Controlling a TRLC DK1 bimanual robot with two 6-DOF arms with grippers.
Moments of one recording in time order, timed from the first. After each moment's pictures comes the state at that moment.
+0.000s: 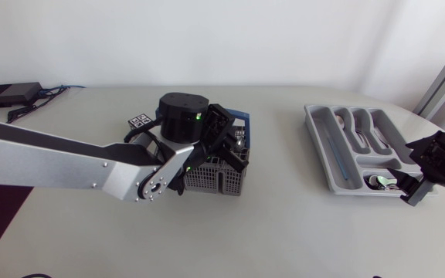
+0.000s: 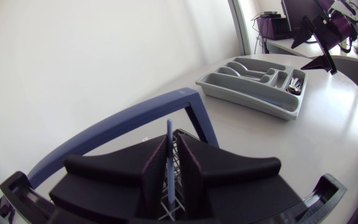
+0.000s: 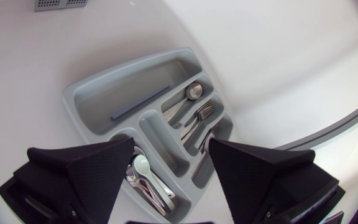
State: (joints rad) left arm -0.75 1.78 0.92 0.54 -0.17 0.29; right arm -0.54 1.31 0.58 0.04 -0.43 -1.28
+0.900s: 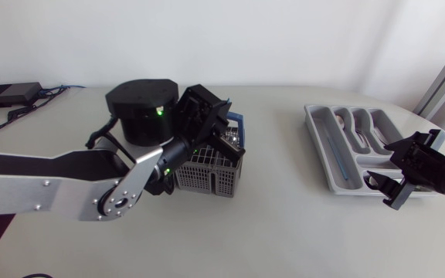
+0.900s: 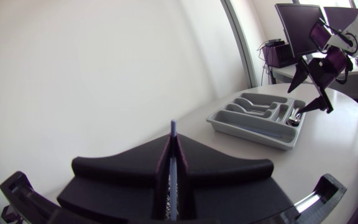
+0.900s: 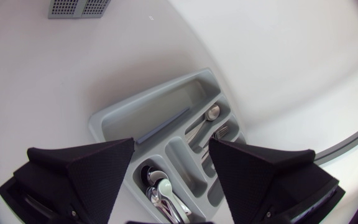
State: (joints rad) left arm -0.78 1.57 0.81 0.66 -0.22 0.33; right arm -0.39 1.22 0.54 -0.02 -0.40 -1.23
